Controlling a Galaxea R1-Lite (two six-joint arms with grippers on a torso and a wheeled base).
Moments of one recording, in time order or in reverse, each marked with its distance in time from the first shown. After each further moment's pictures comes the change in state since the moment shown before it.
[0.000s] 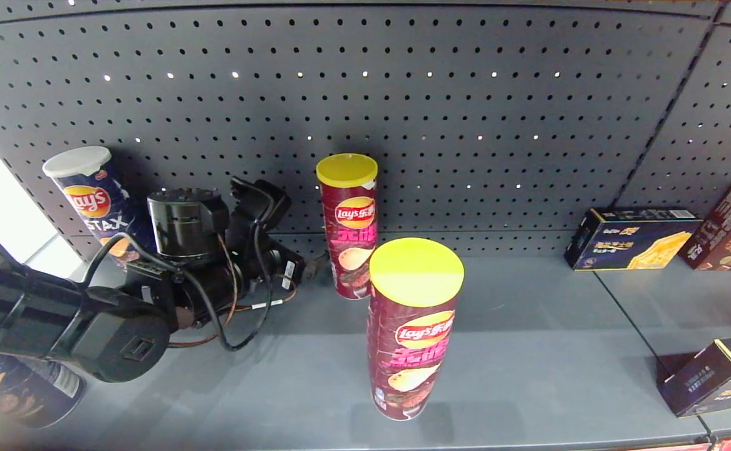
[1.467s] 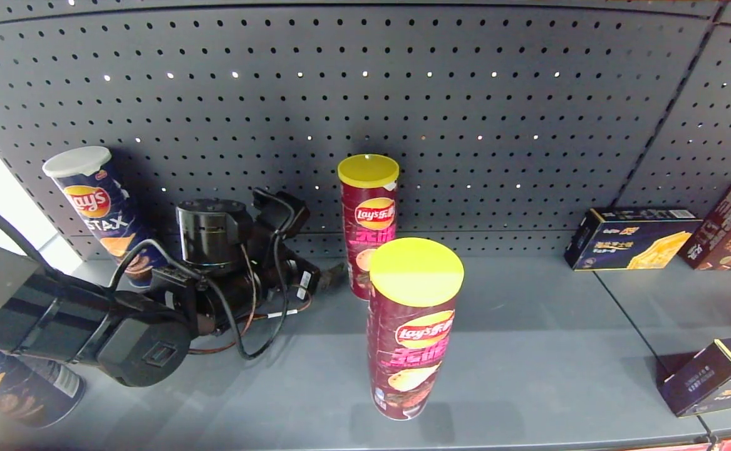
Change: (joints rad) left arm -0.050 0.034 -0.009 0.011 0.024 -0.010; right arm 0.000 0.000 0.000 0.000 0.000 0.000
